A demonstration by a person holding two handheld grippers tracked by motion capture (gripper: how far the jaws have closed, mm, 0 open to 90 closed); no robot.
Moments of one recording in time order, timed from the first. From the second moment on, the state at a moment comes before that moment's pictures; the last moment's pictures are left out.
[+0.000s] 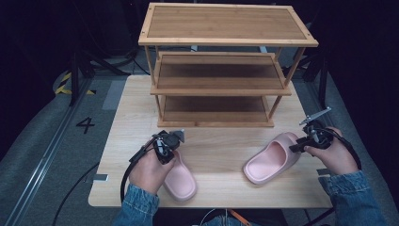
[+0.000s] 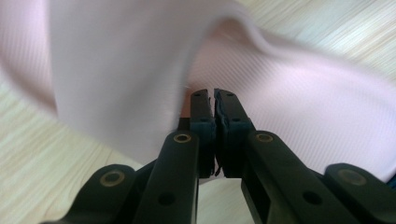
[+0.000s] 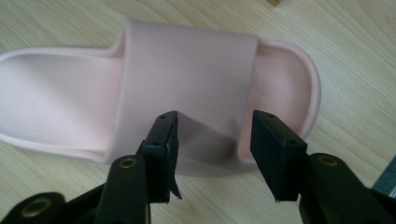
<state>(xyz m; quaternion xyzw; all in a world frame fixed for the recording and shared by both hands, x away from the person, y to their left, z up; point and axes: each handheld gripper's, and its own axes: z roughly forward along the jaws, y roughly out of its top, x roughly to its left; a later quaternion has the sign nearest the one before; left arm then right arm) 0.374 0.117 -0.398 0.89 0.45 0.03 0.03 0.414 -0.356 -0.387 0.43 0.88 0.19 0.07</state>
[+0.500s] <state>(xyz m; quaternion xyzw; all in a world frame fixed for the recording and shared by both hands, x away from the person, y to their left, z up) 0.369 0.111 -0.400 0.89 0.45 0.01 0.10 0.410 -0.360 -0.383 0.43 0.88 0.19 0.07</state>
